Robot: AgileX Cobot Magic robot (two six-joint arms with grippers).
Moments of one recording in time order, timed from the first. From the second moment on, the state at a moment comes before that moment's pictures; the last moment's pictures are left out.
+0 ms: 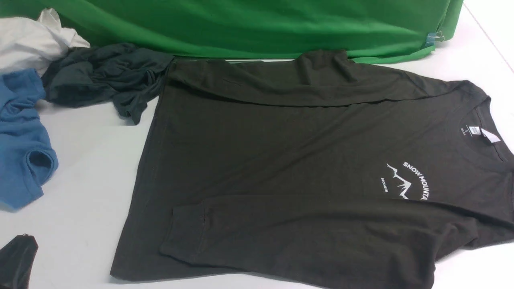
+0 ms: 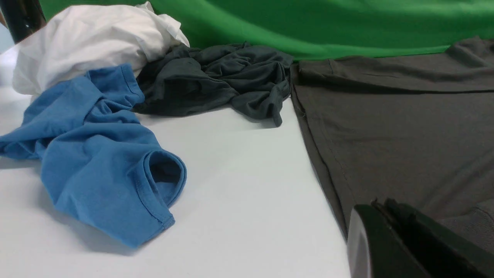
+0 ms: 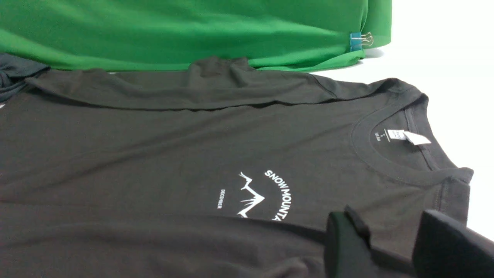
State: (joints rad) right arm 0.12 0.00 0.01 -0.07 0.28 0.15; left arm 0.07 0.00 0.01 -0.18 0.25 0.28
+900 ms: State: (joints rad) right arm 0.12 0.00 0.01 -0.07 0.28 0.15; left arm 0.07 0.00 0.01 -0.22 0.14 0.27
